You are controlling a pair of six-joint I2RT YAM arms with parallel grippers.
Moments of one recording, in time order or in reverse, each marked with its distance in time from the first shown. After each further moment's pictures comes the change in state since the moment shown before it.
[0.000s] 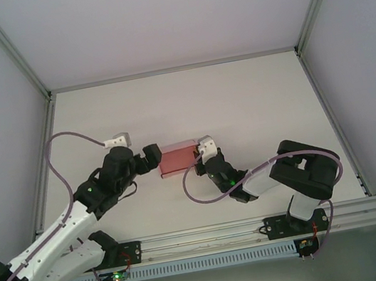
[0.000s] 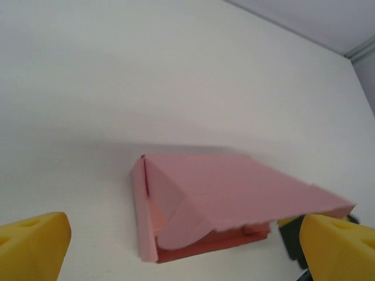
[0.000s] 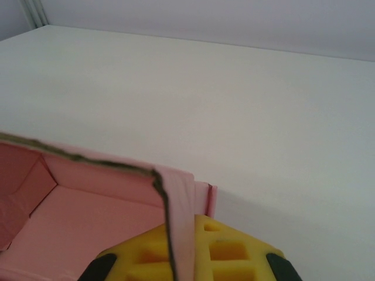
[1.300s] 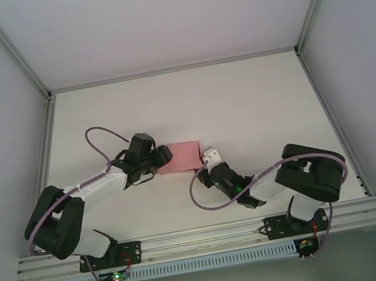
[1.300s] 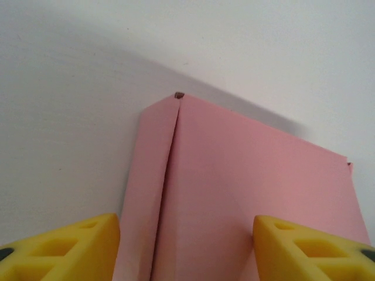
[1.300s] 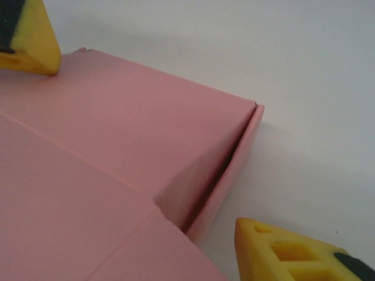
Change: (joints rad) left arm 0.124 0.546 -0.029 0.323 0.310 -0.118; right arm 0.027 -0.081 -0.106 -0.132 -0.127 0.082
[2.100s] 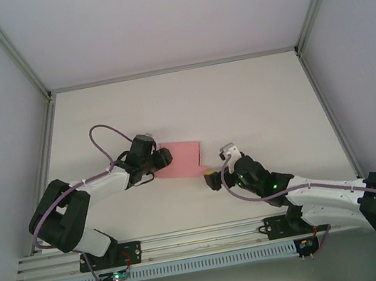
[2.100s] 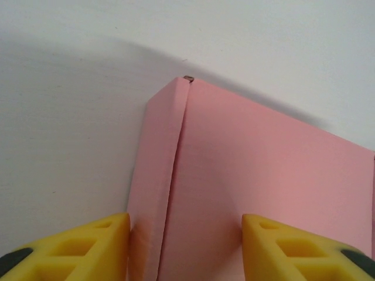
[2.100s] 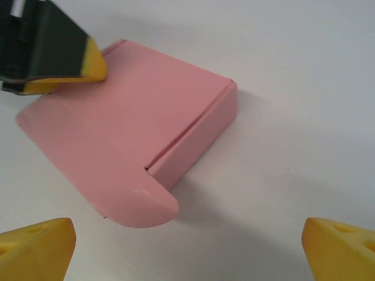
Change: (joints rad) left arm 0.006 0.055 -0.023 0.084 0.017 0.106; right arm -0.144 -0.603 -0.073 -0.573 -0.269 0.063
